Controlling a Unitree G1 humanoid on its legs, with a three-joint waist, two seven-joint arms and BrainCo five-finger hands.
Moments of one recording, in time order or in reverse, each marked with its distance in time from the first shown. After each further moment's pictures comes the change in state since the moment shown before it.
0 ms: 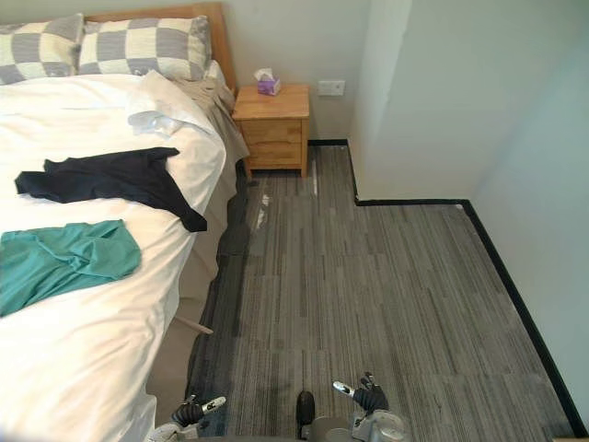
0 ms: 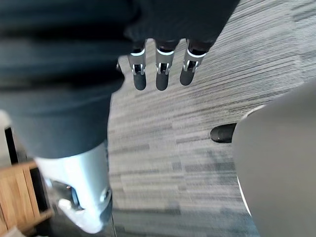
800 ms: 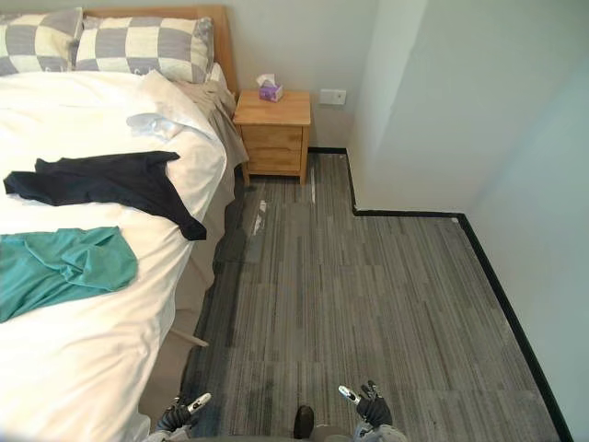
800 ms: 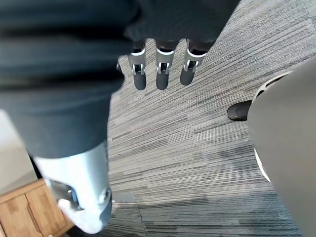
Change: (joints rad) left arm 0.067 -0.046 0.249 -0.005 -0.047 -0.170 -0.001; right arm 0.024 0.084 -0.241 0.095 -0.097 -0.138 0.199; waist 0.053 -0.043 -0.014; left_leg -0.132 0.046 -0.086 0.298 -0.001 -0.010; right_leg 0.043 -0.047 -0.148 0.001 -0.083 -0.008
